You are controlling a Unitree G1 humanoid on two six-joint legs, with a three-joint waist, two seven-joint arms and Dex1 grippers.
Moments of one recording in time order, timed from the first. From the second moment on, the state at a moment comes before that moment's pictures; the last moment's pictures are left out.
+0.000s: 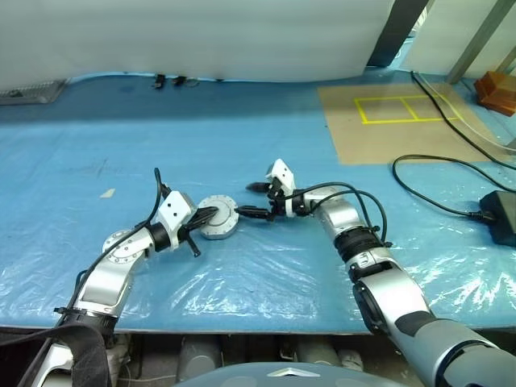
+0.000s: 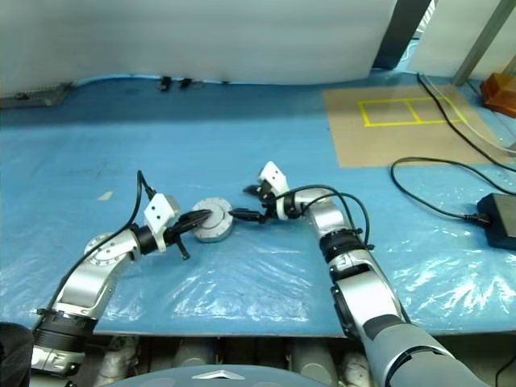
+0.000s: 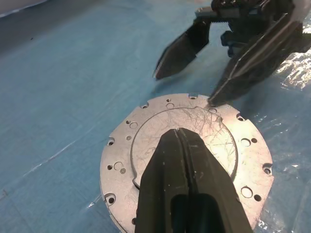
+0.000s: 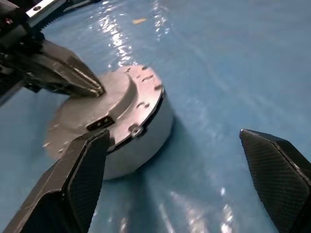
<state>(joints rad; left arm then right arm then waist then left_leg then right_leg) -0.13 0.49 -0.06 -0.03 -0.21 0.11 -0.78 -0.75 -0.18 0.17 0.71 0.14 0.32 1.15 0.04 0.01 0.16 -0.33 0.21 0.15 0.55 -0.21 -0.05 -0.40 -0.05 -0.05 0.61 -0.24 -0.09</state>
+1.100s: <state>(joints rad) -0.14 0.51 0.01 0.00 -0.22 0.09 -0.77 -0.73 0.04 -0.22 0.55 0.49 1.21 0.73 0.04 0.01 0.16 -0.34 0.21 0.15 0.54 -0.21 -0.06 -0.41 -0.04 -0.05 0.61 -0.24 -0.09</state>
